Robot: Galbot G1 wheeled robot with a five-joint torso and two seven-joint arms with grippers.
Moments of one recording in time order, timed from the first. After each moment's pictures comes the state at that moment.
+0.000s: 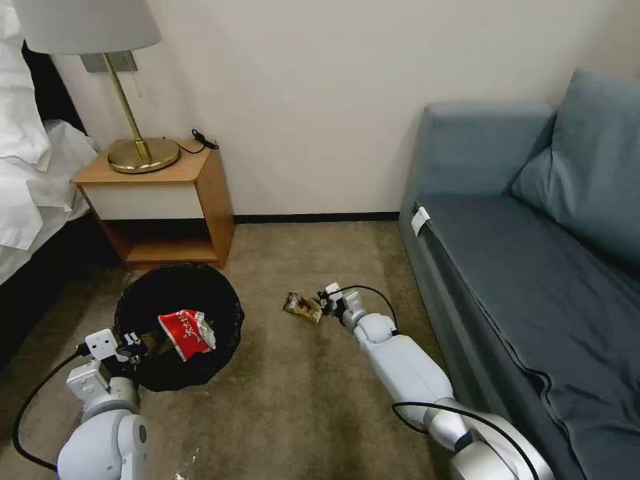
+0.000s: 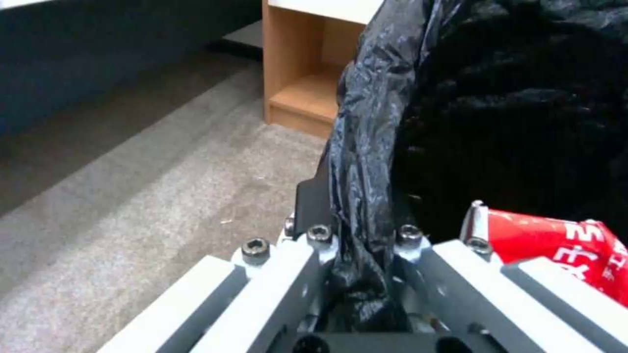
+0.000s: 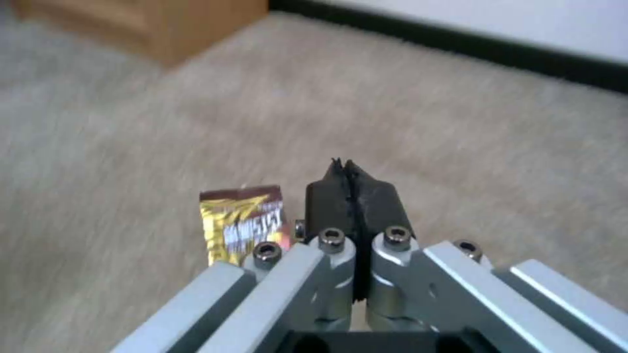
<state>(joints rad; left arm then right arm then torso) 1.41 -1.61 -0.91 -2.04 -0.18 0.39 -0.11 -0.55 1.52 0.05 0.72 0.18 0.04 -0.18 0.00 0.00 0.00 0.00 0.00</state>
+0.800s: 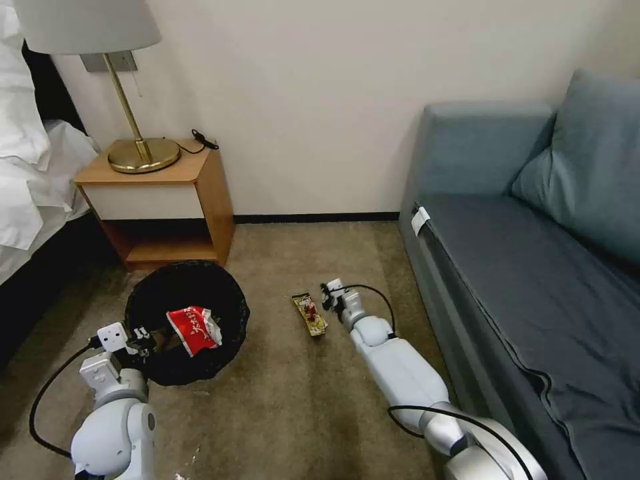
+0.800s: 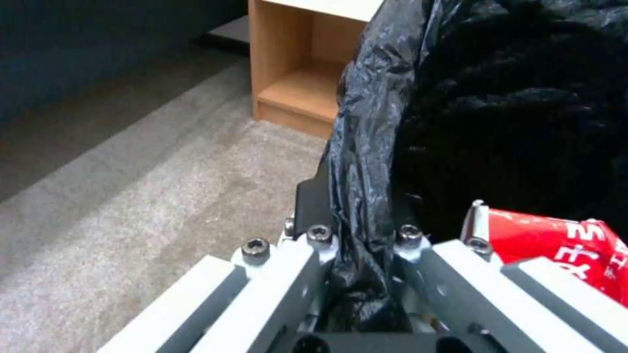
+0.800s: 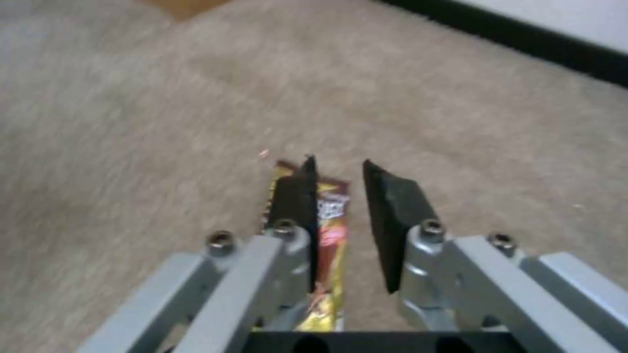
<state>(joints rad) 1.39 -1.60 -0.89 -2.02 -0.17 0.40 -0.12 -0.54 1.57 -0.01 0.65 0.07 0.01 -0.13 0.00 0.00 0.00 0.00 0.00</state>
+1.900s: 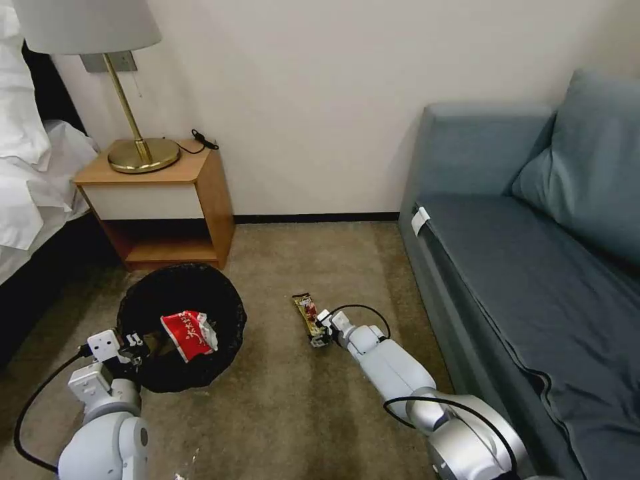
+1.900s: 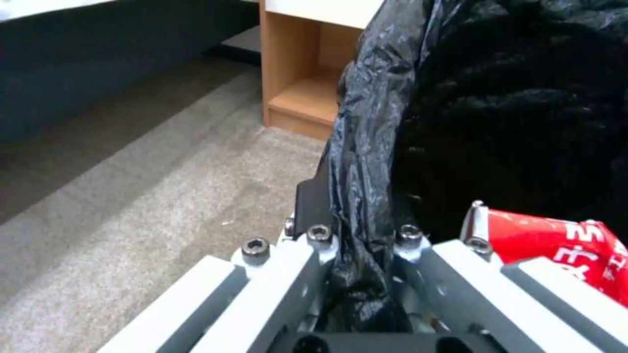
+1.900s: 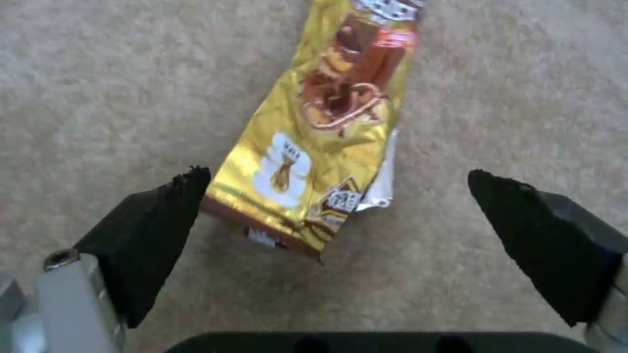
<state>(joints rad) 1.45 -1.61 -0.90 -2.08 -0.18 0.37 -0.11 -0.44 1.61 0.01 0.35 -0.15 -0.04 -0.27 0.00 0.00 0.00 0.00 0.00</state>
